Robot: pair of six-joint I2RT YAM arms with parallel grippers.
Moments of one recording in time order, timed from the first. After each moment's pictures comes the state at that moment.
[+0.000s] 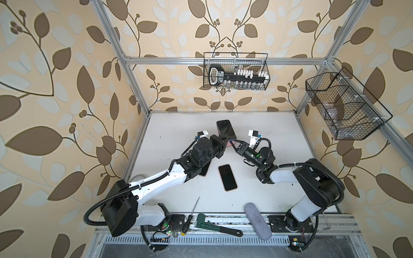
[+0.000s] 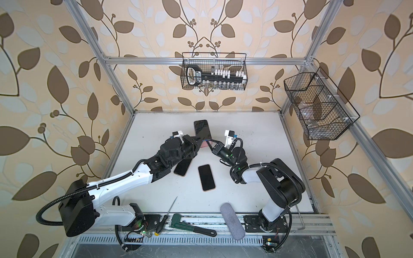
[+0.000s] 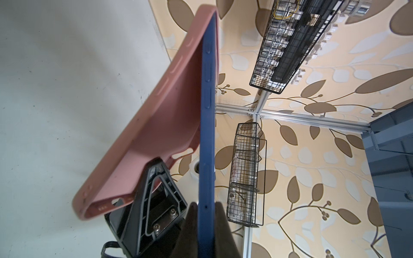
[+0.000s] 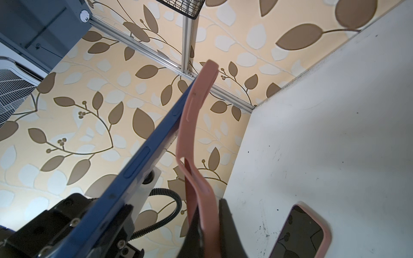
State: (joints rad) left arm -0.79 1.28 0.85 0.29 -0.09 -1.67; right arm 0.52 1.65 0.53 1.24 -0.27 1.12
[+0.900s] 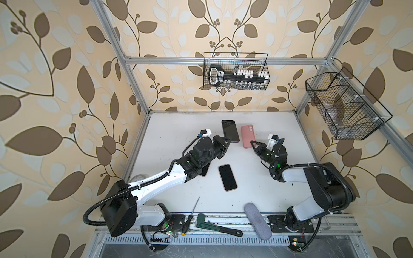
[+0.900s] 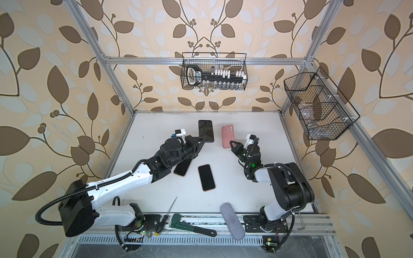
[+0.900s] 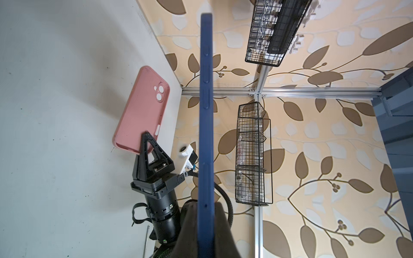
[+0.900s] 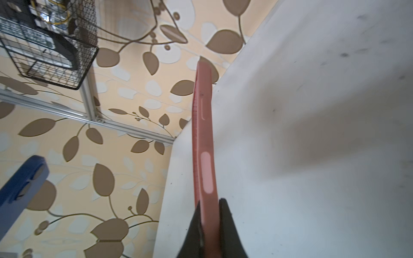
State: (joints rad) left arm -0.80 1.28 0.86 0.30 -0.03 -1.54; right arm 0.17 1.54 0.44 0.85 -0.25 1.00
